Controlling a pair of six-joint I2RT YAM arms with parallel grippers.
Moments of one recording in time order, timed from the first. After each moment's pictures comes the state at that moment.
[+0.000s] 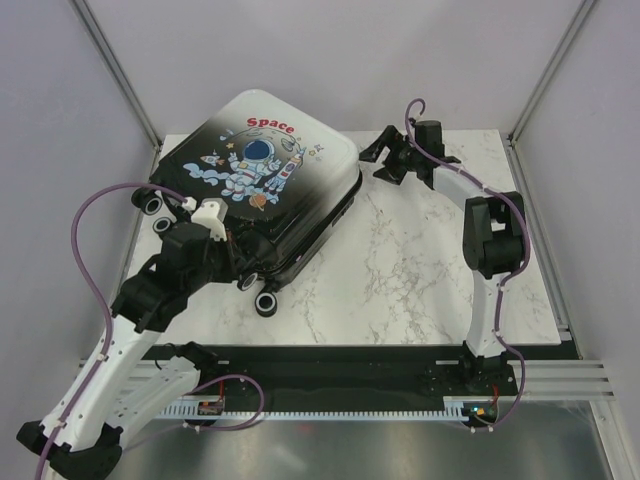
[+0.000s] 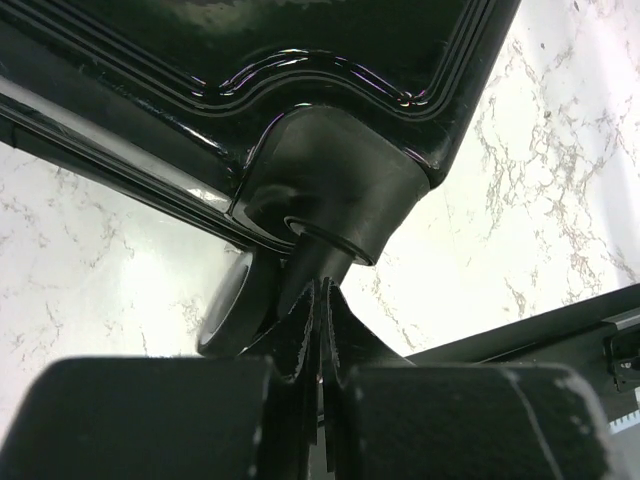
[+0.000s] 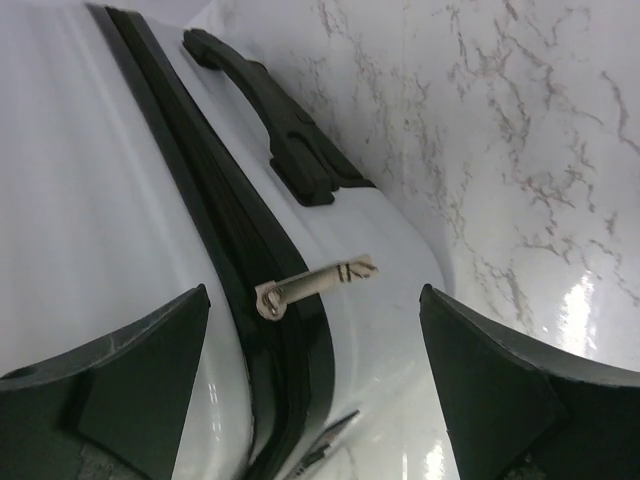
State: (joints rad) left arm -0.50 0.73 0.97 -0.84 -0.08 -0.41; right arm 0.18 2.14 1.64 -0.06 -0.52 0.81
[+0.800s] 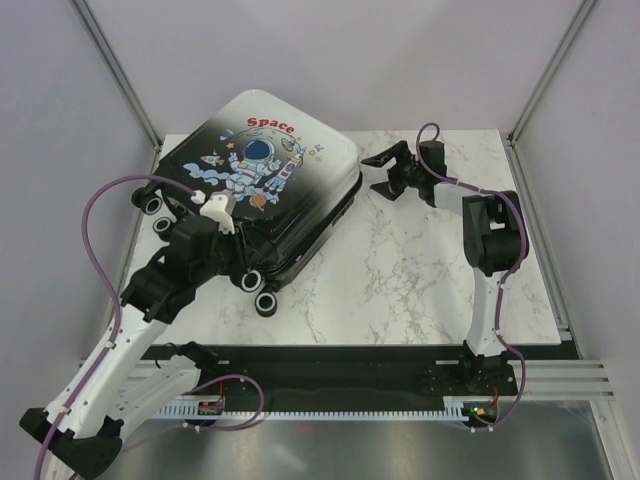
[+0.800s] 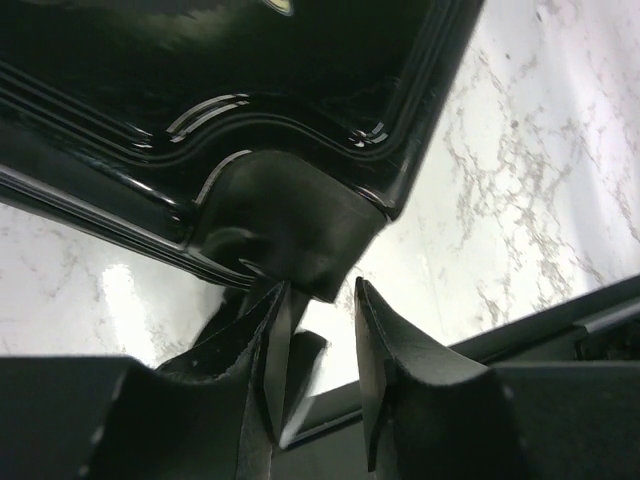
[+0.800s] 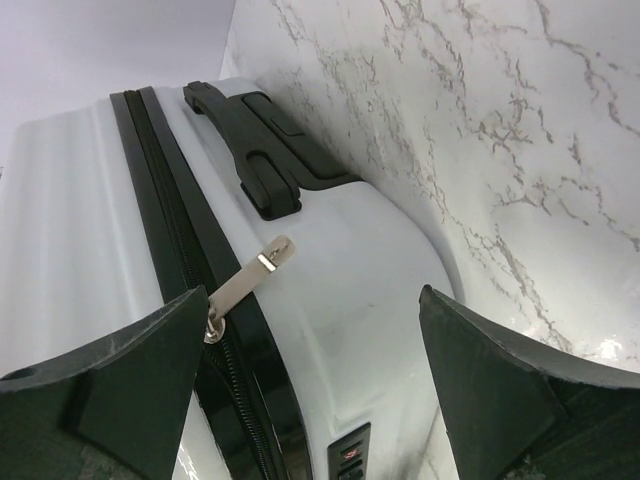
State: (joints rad) left arm -0.51 0.80 0.97 -0.76 -0.02 -0.43; right arm 0.15 2.17 1.44 0.23 -0.54 1.22
